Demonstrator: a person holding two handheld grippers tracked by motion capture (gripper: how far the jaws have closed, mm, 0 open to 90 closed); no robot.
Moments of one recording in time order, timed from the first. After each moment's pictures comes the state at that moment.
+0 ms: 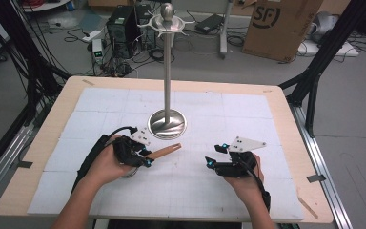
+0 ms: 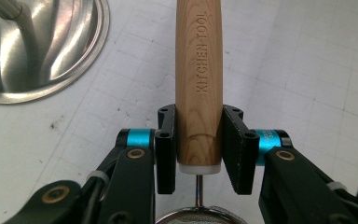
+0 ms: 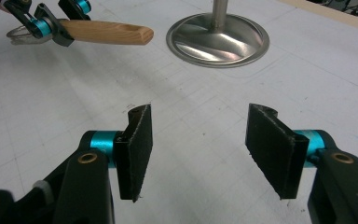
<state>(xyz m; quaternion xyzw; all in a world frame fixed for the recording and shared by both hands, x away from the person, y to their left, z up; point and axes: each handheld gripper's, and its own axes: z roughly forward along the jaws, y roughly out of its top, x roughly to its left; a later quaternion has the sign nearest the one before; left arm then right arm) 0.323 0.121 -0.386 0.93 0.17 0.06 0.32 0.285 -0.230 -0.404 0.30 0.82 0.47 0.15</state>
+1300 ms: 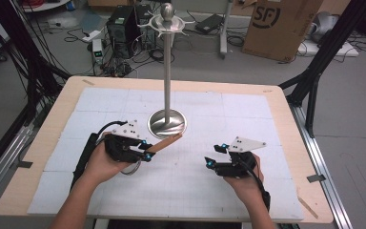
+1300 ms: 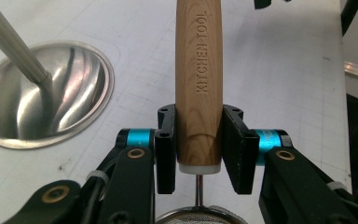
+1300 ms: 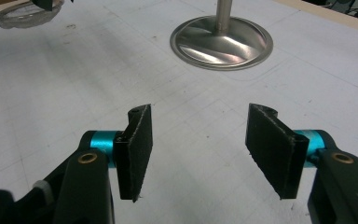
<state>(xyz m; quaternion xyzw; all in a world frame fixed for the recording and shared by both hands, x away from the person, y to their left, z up) 0.316 0.140 -0.361 0.88 0.16 0.05 0.44 0.284 -0.229 -0.403 0.30 0.82 0.47 0.15</state>
